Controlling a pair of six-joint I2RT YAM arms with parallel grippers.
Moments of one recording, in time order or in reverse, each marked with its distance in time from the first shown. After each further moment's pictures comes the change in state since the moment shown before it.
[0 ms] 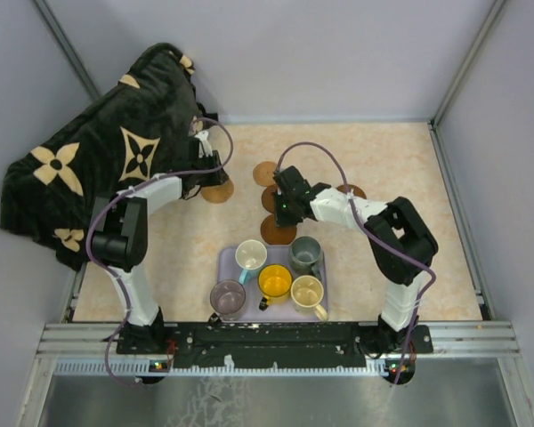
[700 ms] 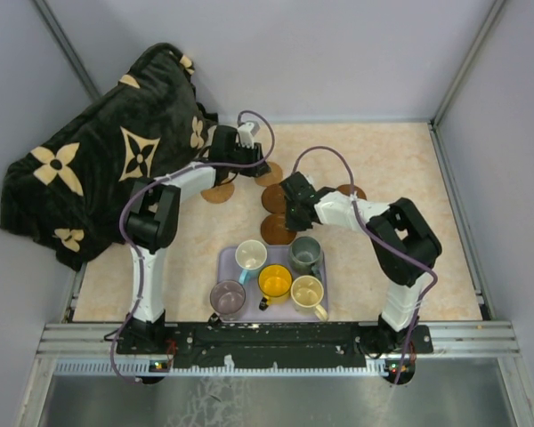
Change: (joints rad) left arm -0.157 0.274 0.342 0.080 0.236 0.084; right arm -0.010 -0.013 -0.083 -0.030 0.135 0.124
